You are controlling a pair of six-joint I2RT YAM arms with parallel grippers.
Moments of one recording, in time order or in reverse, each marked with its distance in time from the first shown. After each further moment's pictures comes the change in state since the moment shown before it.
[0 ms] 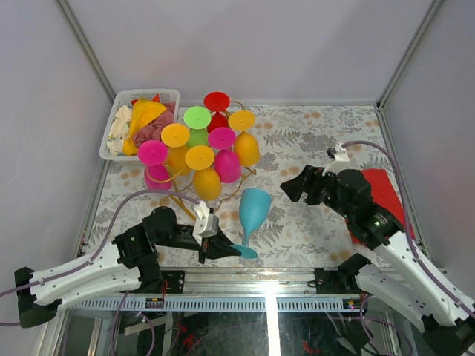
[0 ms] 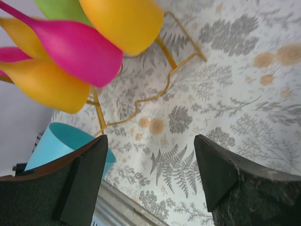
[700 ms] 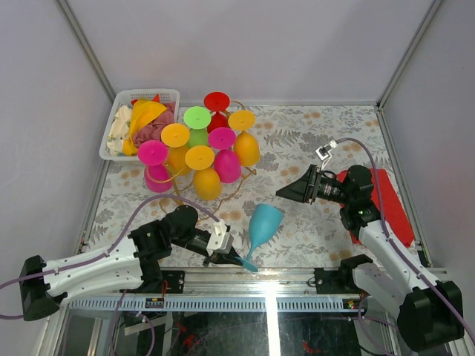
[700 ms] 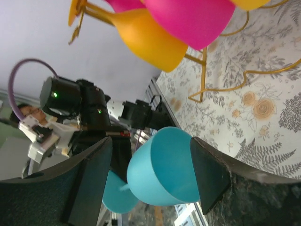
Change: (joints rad) left arm 0.000 0.167 -0.016 -0.078 0.164 0.310; right arm -0.352 0.207 -0.279 0.773 -0.960 0.393
